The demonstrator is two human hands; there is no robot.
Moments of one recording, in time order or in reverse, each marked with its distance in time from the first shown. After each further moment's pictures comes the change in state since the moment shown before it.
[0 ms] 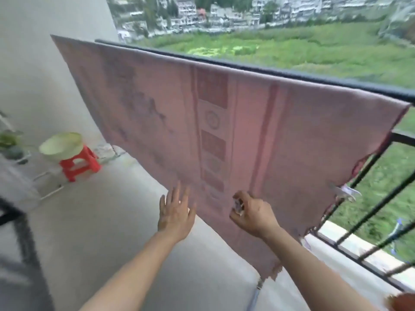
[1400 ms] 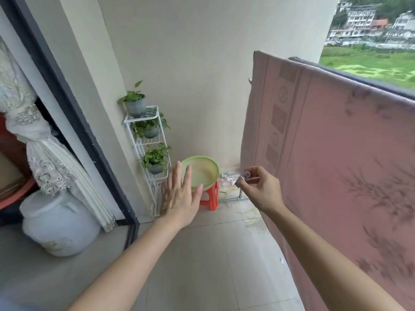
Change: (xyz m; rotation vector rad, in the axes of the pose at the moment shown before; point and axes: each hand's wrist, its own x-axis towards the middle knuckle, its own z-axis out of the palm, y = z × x) left_hand 0.558 -0.805 -0.105 -0.009 0.371 -0.624; right_hand 0.829 -0.643 0.435 0.648 -0.185 -0.348
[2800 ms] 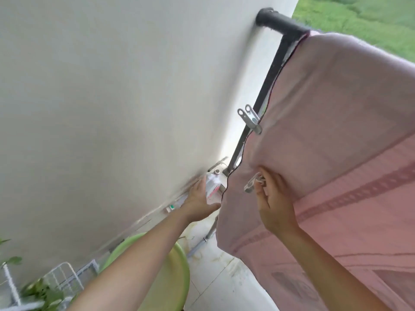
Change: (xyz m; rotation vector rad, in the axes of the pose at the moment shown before) left_hand 0.742 0.043 0.415 -0.513 -0.986 0.365; right_hand 0.613 0.207 0.160 -0.416 0.346 0.294
